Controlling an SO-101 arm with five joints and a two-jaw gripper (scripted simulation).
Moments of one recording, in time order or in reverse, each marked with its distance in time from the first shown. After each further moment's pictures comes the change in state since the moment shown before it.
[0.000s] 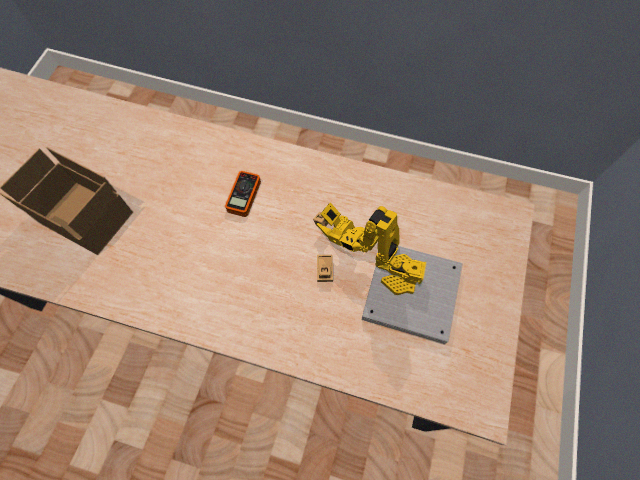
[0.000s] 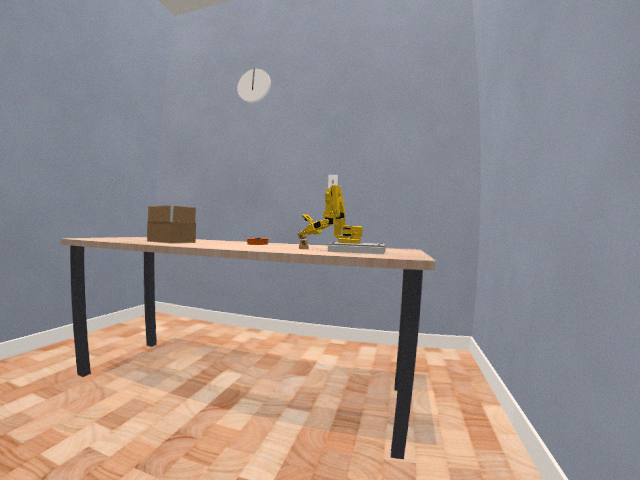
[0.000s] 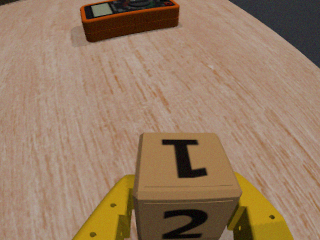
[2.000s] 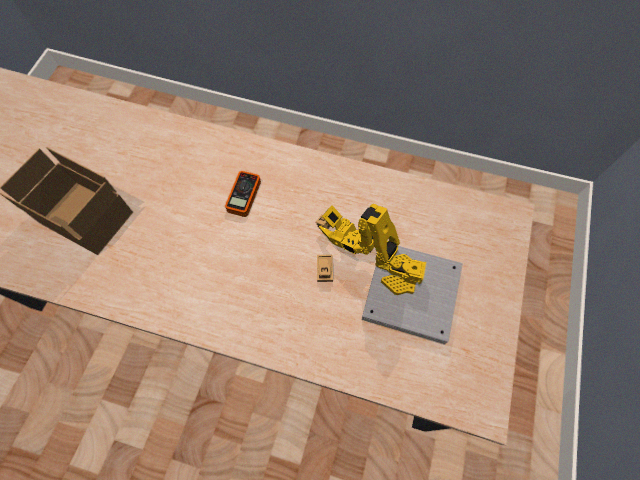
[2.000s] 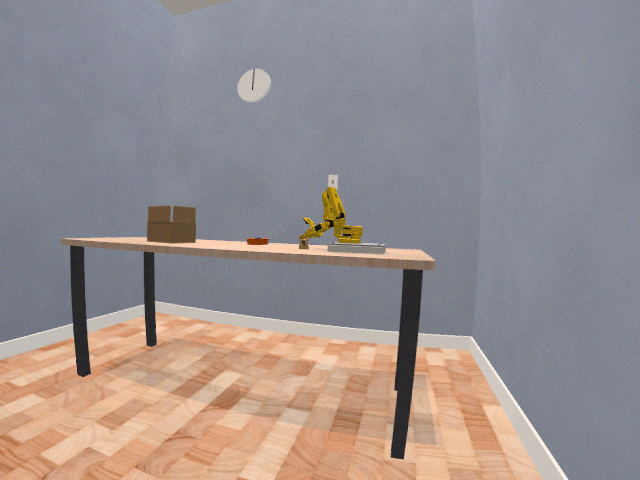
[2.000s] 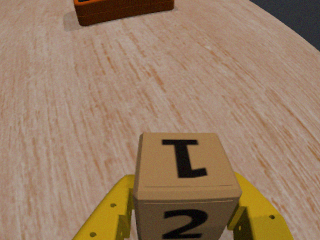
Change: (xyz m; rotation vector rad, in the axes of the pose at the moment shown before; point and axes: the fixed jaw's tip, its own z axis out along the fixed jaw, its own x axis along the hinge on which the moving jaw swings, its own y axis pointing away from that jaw) arm 0.016 -0.004 0.001 0.014 0.026 0.006
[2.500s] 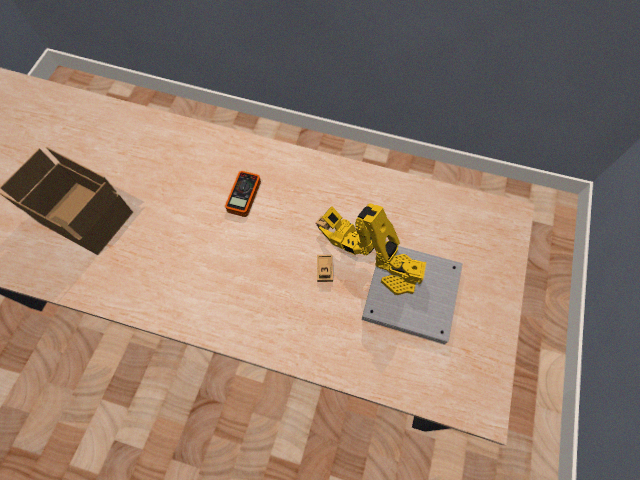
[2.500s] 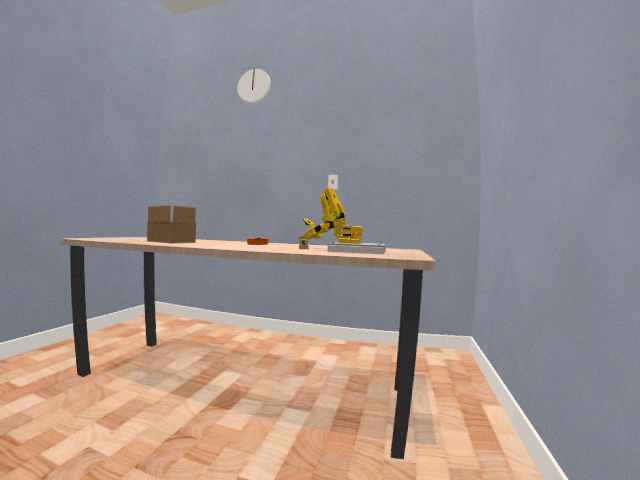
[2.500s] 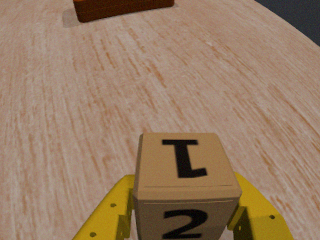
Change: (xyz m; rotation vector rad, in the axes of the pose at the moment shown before) arm 0.005 0.000 0.002 0.000 0.000 0.000
